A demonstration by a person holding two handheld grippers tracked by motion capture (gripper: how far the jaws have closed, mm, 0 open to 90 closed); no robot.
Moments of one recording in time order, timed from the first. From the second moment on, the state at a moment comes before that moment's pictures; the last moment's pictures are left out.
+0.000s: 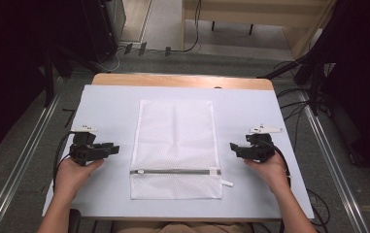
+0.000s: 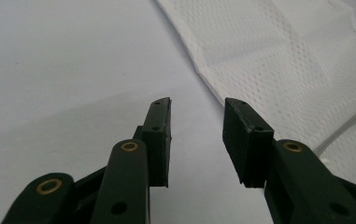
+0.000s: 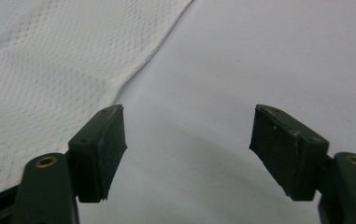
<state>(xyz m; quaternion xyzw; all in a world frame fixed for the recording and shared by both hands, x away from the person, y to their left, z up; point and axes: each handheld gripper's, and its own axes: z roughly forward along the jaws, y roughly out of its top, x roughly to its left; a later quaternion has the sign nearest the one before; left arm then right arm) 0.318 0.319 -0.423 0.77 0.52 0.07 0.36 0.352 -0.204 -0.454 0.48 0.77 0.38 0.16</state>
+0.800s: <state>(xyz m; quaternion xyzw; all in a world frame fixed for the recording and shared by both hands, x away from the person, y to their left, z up) 0.321 0.315 -0.424 0.77 0.52 0.04 0.37 0.351 -0.207 -0.450 0.48 0.78 0.38 0.13</state>
